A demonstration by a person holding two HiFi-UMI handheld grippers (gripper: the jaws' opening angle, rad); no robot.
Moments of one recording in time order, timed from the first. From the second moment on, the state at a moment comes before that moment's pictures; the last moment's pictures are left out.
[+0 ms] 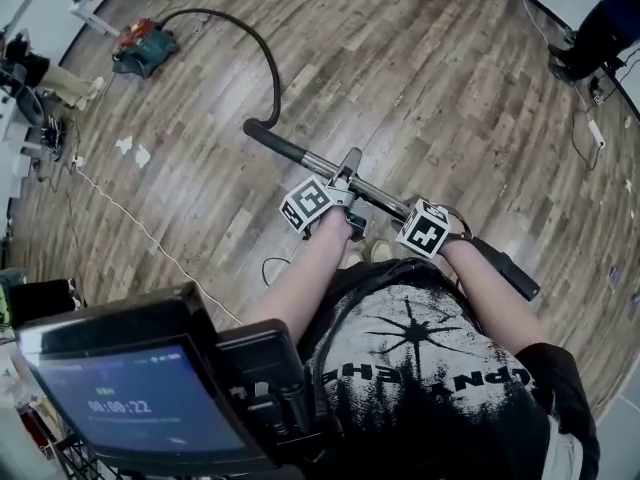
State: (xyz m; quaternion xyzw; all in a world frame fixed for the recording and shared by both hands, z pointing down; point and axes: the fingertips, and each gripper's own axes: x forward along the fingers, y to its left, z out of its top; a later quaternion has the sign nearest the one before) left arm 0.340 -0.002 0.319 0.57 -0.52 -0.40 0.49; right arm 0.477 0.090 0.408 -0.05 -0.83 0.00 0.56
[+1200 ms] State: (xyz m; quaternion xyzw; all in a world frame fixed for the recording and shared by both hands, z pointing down) left arm 0.531 -0.010 0.333 0.61 -0.48 -0.36 0.52; right arm 0.654 0.100 0.418 0.00 -0.83 0.05 0.56
